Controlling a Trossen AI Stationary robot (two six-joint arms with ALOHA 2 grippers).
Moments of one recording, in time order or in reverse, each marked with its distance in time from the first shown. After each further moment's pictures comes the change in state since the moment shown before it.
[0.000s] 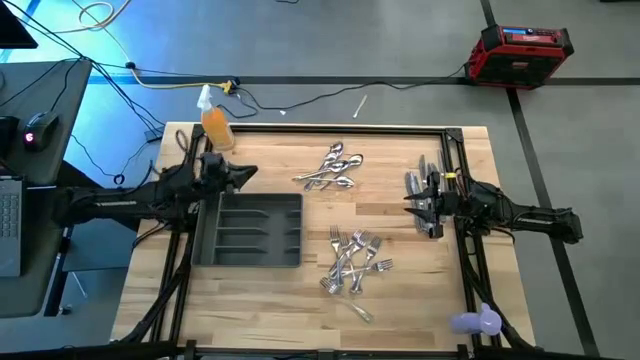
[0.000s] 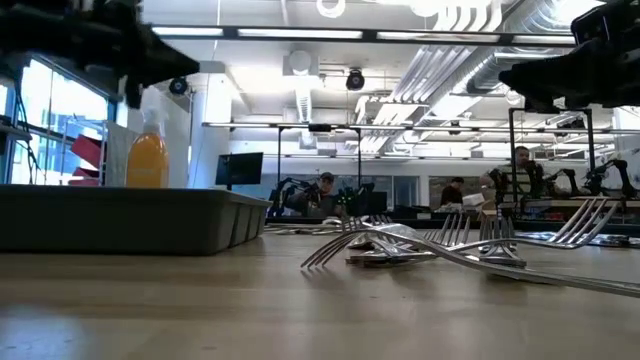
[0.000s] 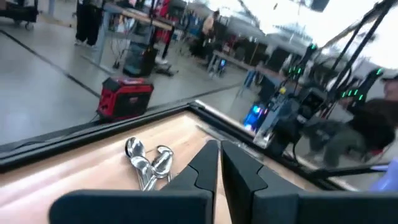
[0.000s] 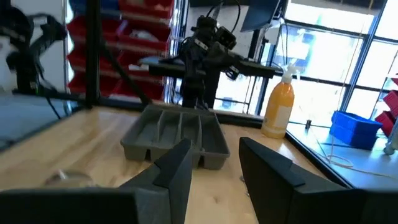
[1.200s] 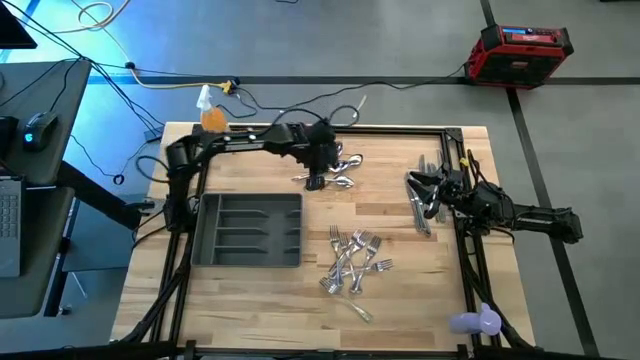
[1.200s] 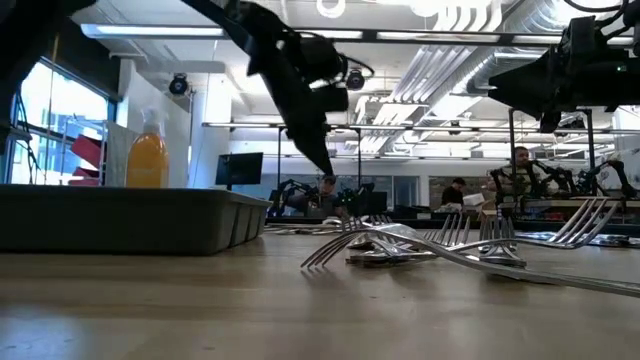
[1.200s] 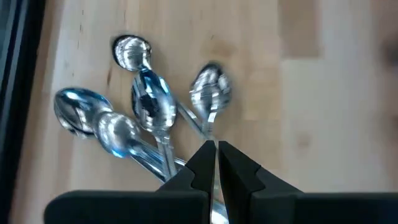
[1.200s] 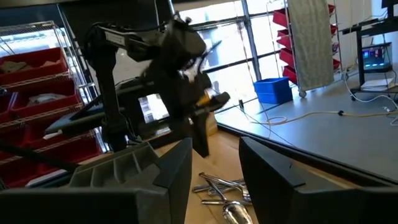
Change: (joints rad) left arm 0.219 1.470 1.258 -0.821 0.360 0.772; right arm 0.000 0.002 0.000 0.042 0.422 0.323
